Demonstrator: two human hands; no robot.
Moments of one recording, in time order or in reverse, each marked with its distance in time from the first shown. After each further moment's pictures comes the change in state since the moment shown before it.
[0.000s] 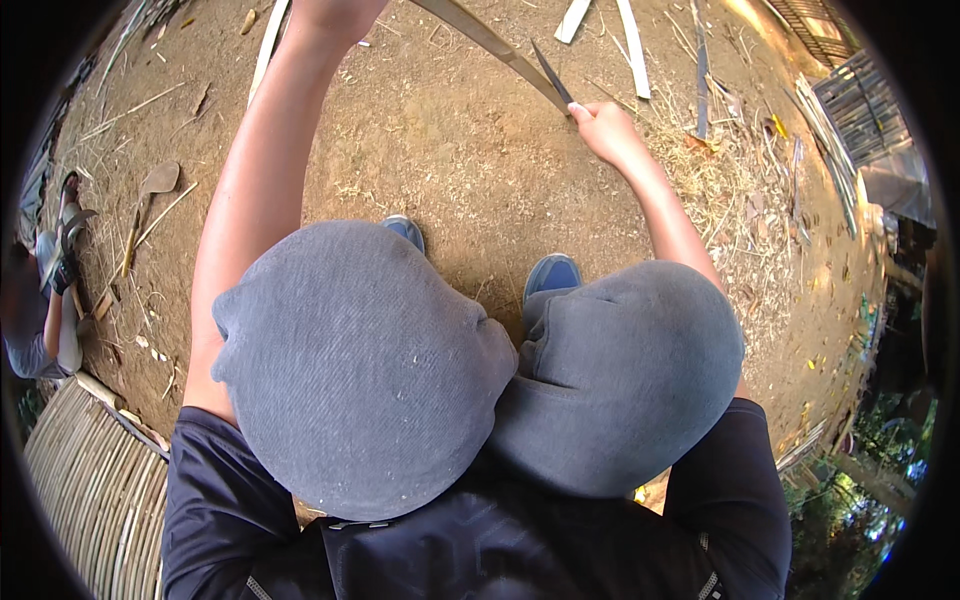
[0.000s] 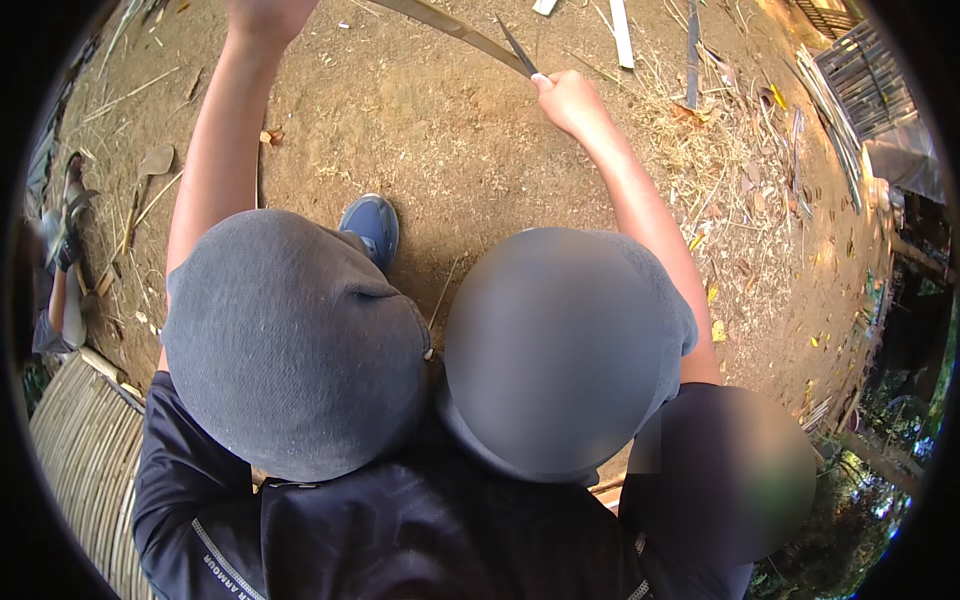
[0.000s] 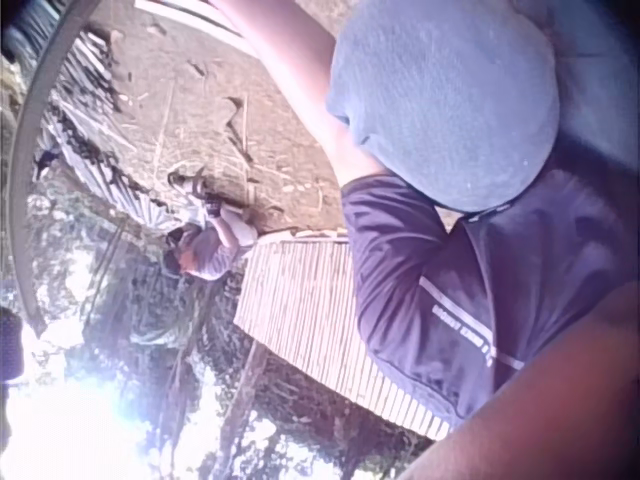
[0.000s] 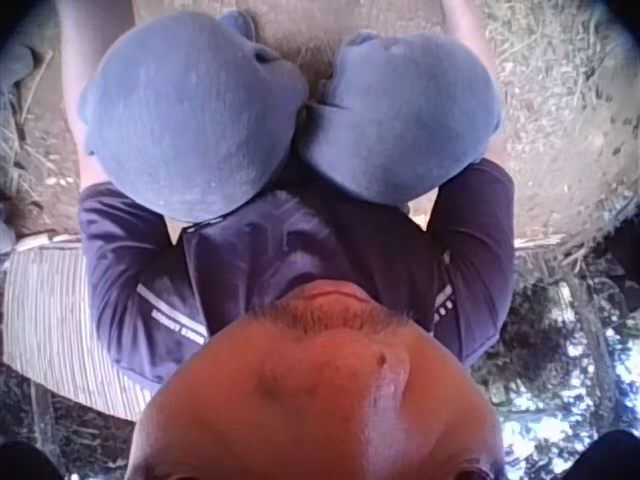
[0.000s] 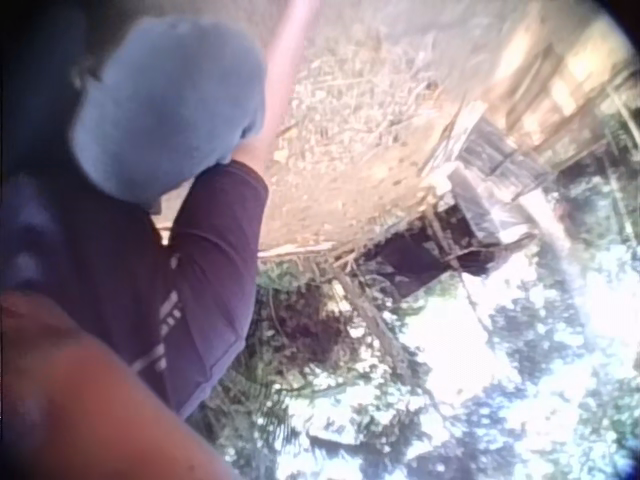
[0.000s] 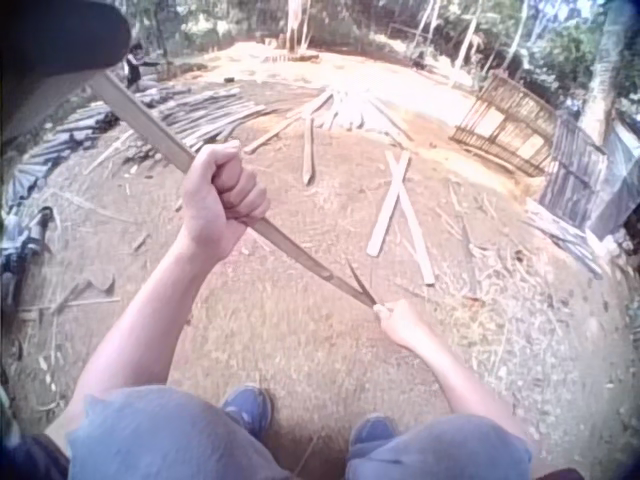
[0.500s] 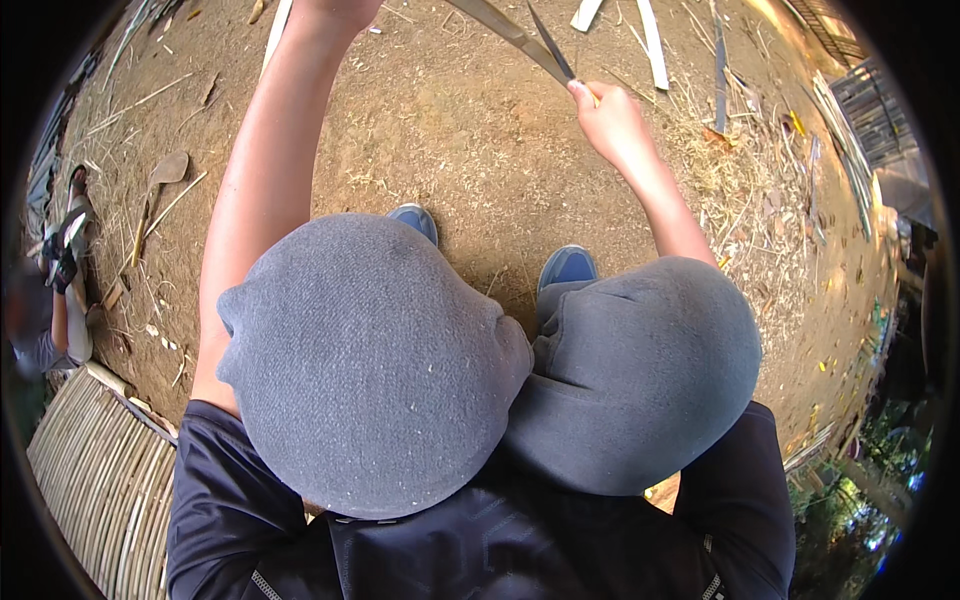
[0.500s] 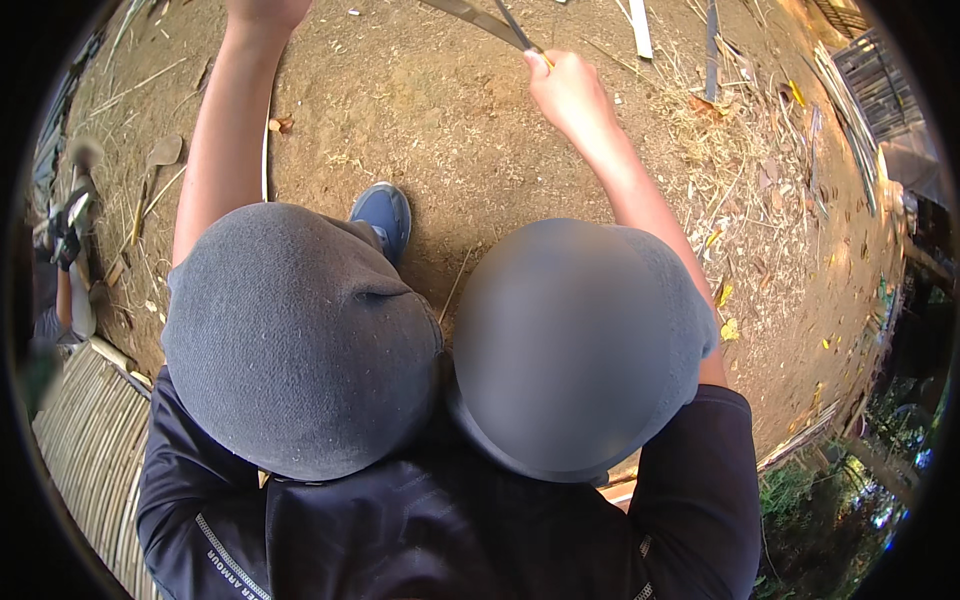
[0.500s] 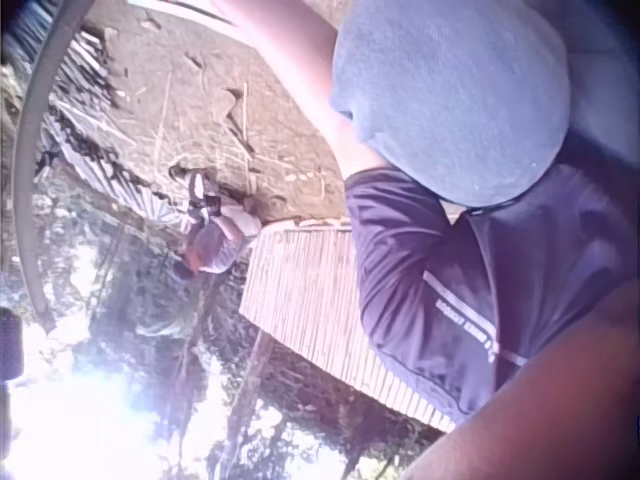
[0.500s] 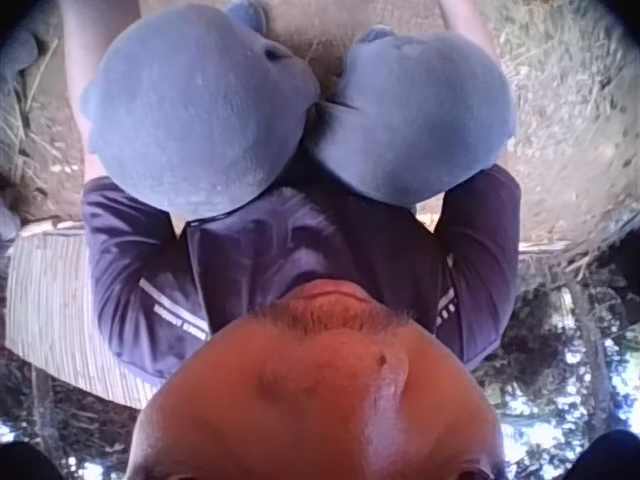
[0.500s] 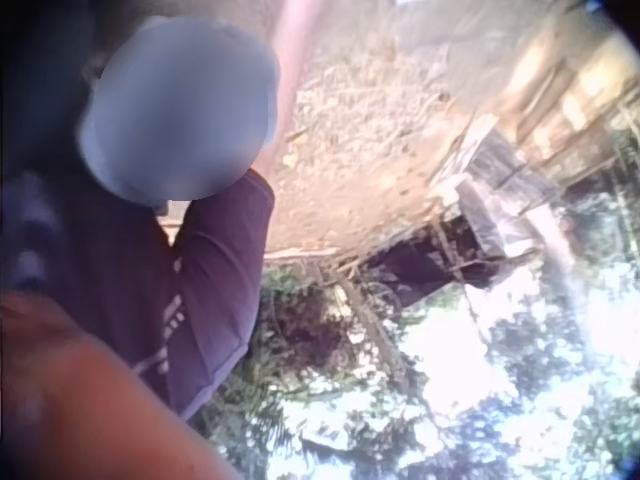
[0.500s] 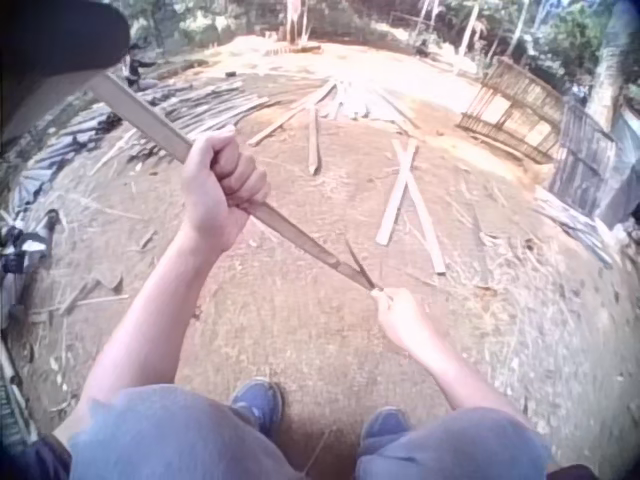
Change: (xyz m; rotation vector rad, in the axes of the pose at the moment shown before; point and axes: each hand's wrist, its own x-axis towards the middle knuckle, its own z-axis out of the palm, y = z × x) left_hand -0.001 0.008 -0.001 0.032 0.107 0.061; right_hand -0.029 -0.040 -0.001 -0.008 0.096 -0.067
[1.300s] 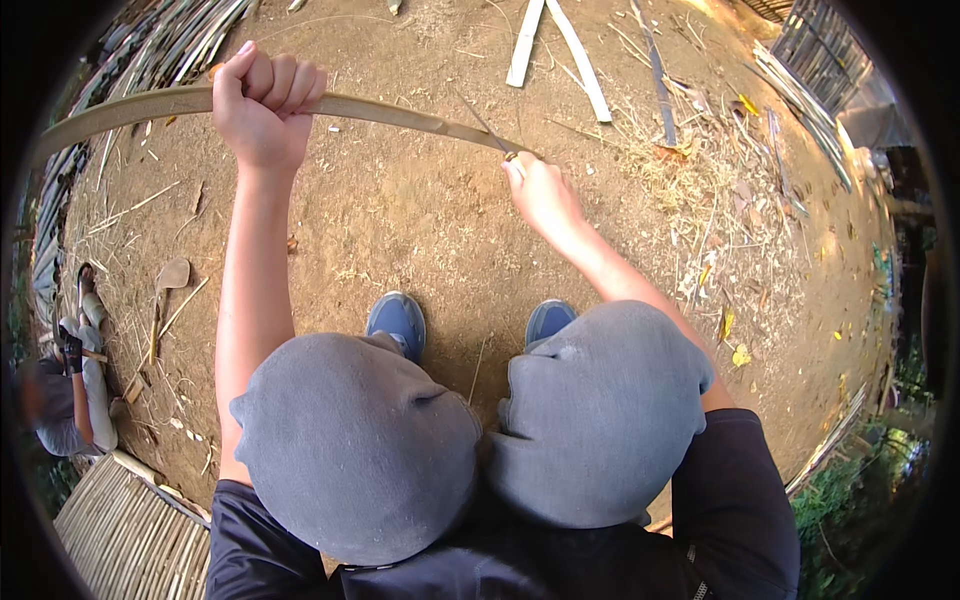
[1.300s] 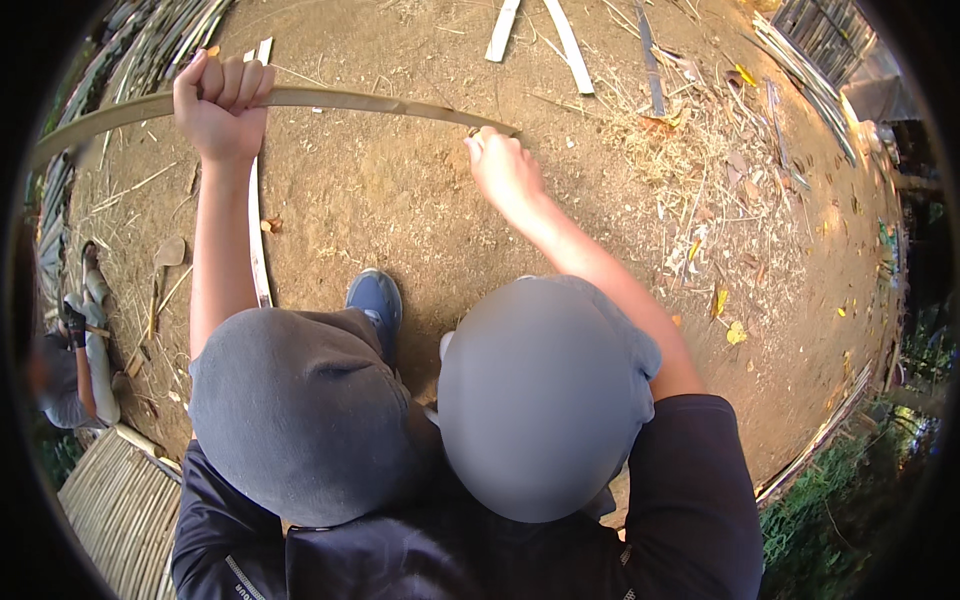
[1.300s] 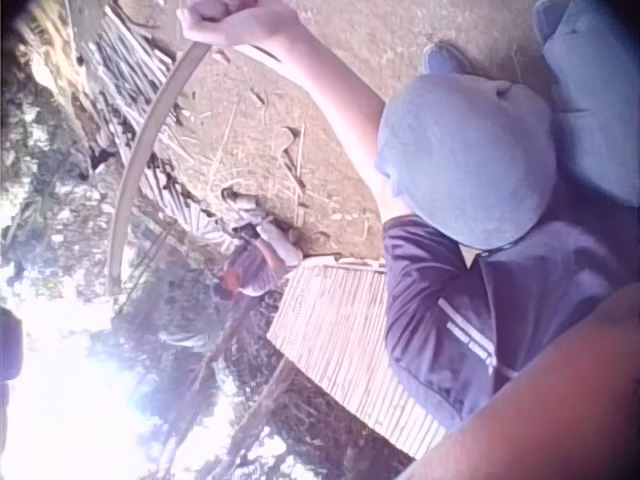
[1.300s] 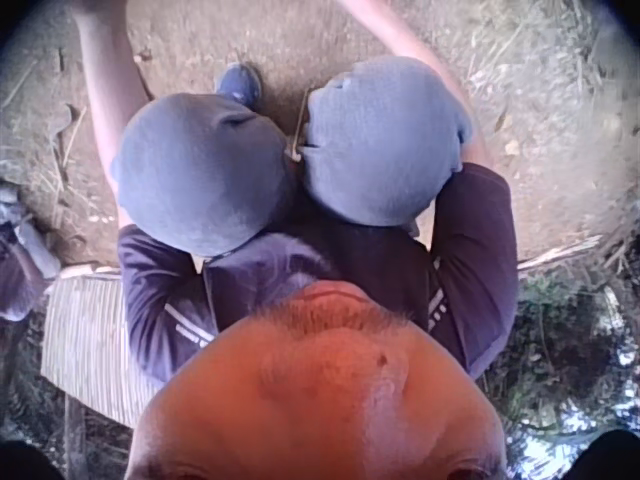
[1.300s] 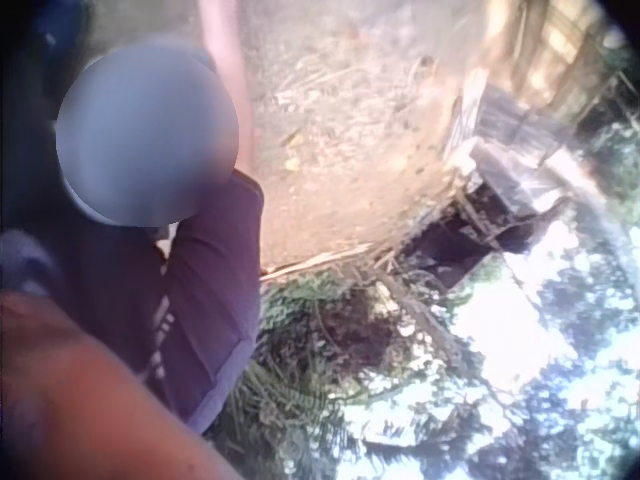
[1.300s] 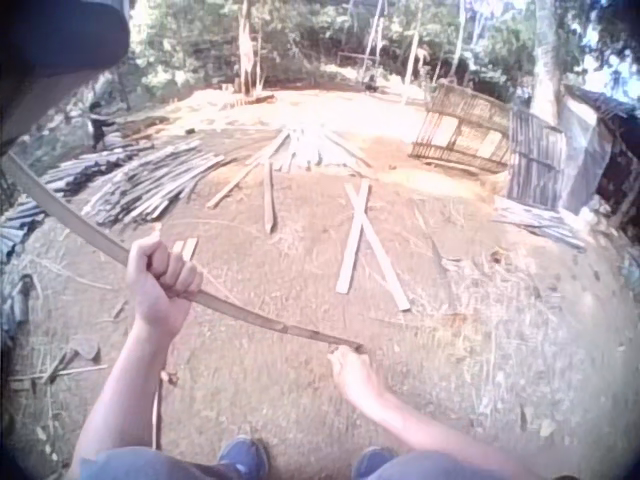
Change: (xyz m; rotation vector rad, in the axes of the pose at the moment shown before) left_hand -0.008 0.002 -0.008 0.059 0.025 0.003; right_hand -0.005 0.015 0.030 0.035 0.113 -0.050
